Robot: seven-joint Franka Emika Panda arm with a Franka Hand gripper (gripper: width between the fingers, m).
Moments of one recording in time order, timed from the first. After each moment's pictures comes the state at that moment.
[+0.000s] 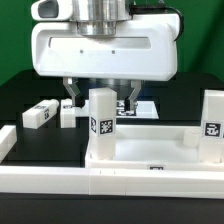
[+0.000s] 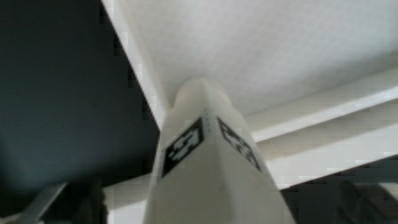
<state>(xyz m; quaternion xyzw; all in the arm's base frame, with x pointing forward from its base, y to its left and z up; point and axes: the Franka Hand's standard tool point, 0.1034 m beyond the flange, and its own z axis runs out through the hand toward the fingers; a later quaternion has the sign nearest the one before) 0.610 -0.054 0.103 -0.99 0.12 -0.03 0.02</state>
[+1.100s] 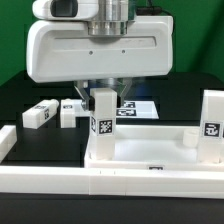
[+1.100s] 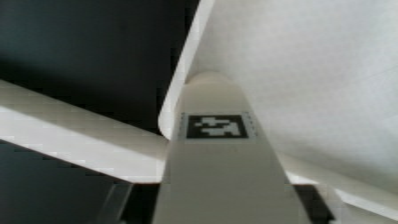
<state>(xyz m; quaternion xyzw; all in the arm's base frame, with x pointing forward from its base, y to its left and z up) 0.612 -0.055 0.104 -0.99 -0.17 -0.03 -0.01</state>
